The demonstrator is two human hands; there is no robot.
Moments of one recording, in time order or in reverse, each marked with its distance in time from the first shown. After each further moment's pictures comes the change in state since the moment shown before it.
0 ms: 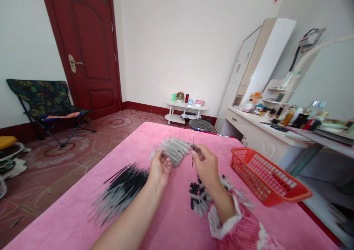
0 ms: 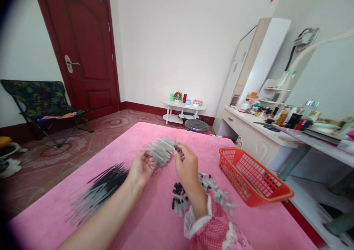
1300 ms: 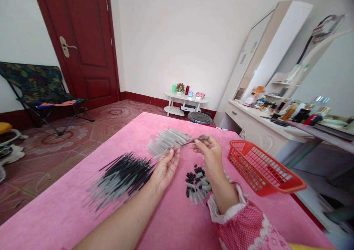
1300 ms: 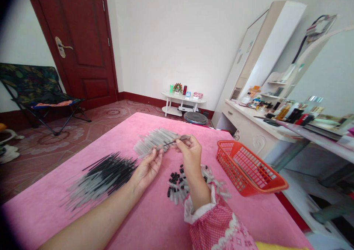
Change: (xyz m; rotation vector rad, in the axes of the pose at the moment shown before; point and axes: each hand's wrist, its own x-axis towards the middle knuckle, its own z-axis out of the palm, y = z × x) left_hand 0.004 -0.047 -0.029 -0.167 -0.234 -0.104; right_hand 0.004 -0.006 -0.009 0.576 0.053 0.364
